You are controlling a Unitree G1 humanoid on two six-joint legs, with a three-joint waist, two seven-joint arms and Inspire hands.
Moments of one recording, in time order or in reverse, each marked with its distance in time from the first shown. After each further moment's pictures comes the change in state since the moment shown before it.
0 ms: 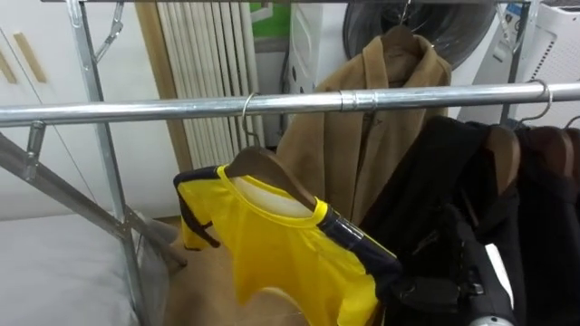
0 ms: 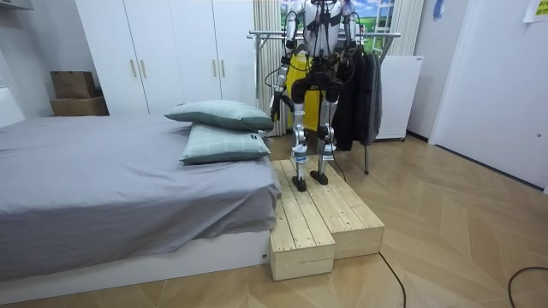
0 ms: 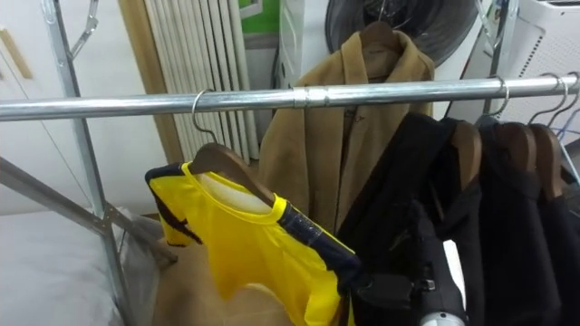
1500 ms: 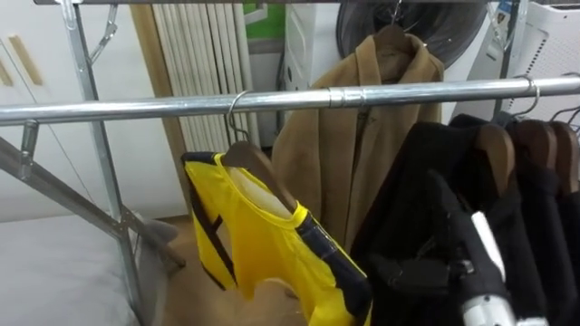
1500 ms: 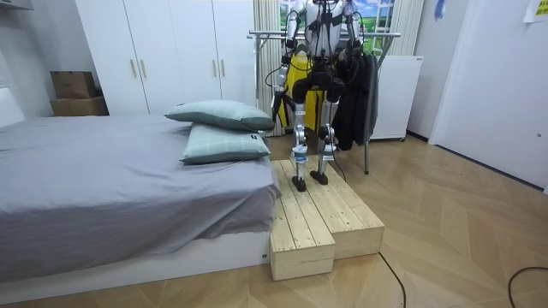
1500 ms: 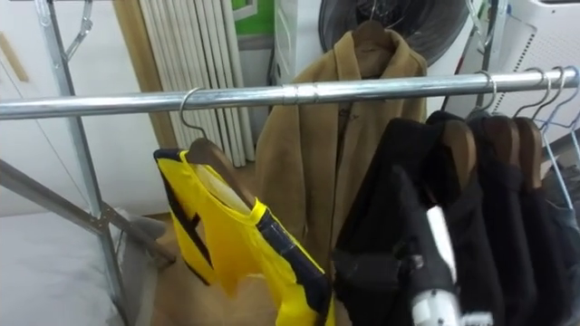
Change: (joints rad) left arm -0.003 0.032 -0.077 -0.017 0.000 -0.006 -0.066; right arm 0.001 -0.057 0.106 -0.013 0.056 0.054 0.087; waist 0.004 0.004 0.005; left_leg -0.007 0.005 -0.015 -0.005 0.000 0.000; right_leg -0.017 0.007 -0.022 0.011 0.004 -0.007
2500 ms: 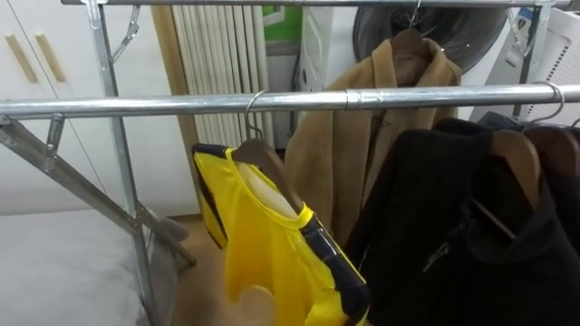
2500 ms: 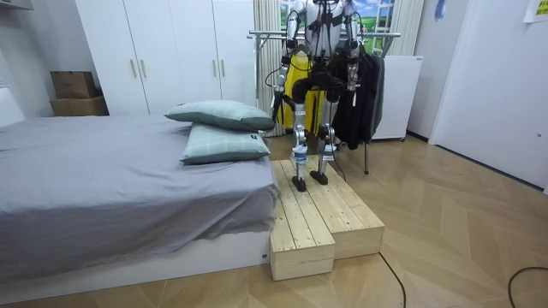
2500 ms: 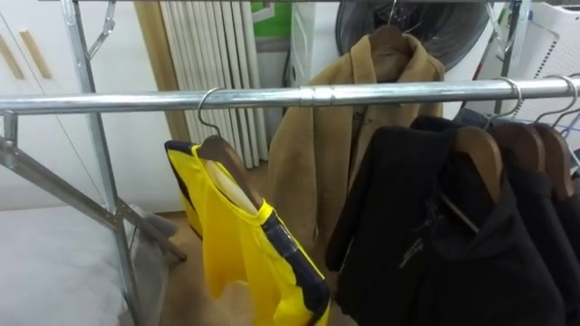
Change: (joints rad) left arm 0.003 -0.012 0.041 -0.018 0.000 0.012 -0.003; right arm 0.042 0.062 -0.085 1.009 0.234 0.006 0.164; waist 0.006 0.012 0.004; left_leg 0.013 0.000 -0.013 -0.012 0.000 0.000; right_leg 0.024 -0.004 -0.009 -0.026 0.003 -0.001
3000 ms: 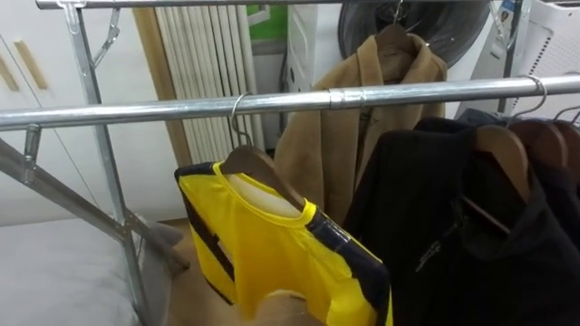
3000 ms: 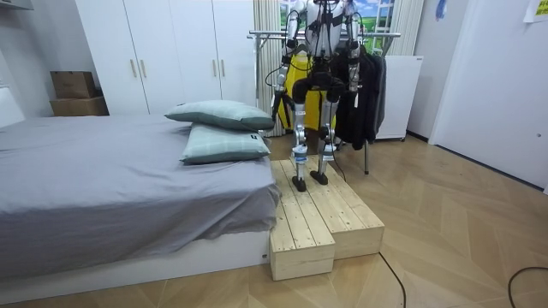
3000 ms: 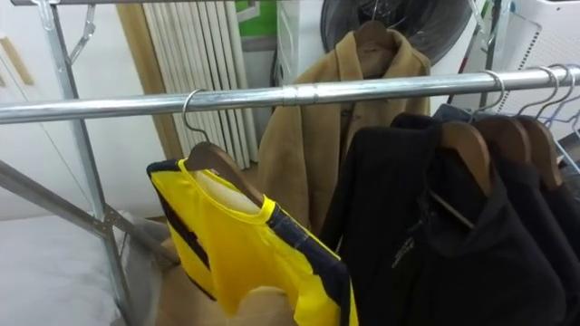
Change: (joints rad) left arm -0.001 -0.009 0.021 0.000 -0.039 0.017 0.002; right arm 0.014 0.001 -0.047 0.008 -0.002 0.002 -0.020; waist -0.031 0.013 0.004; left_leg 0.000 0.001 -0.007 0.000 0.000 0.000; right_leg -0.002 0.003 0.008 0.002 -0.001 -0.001
